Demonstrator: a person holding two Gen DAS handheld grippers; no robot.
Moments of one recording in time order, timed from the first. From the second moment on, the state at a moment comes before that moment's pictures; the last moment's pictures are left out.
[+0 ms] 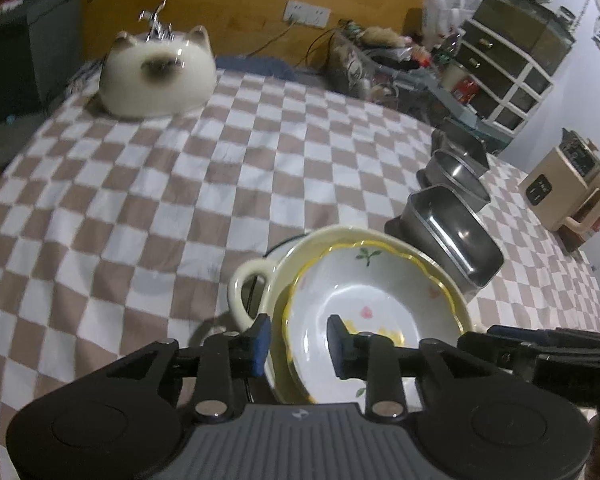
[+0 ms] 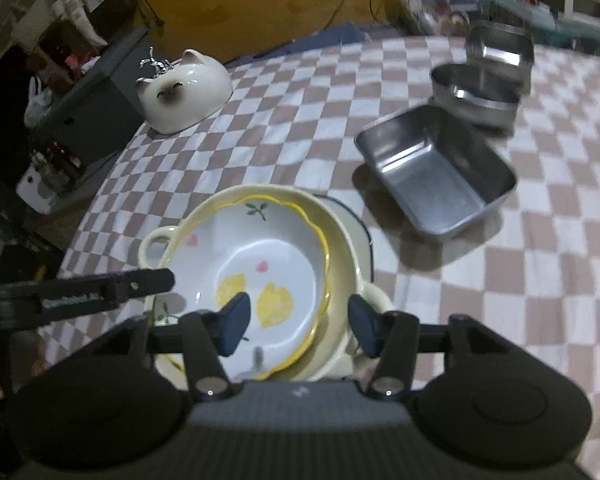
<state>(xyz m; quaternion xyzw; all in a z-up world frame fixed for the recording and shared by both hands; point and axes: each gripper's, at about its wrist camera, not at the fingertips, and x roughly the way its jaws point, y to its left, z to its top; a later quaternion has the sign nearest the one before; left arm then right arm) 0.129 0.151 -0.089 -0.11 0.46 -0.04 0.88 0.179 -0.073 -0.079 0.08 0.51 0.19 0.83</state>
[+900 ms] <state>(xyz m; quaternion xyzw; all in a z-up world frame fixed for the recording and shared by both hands) 0.282 0.045 -0.079 0.01 0.43 -0.19 0.88 0.208 -0.170 -0.100 0.33 0.49 -0.05 0.81</state>
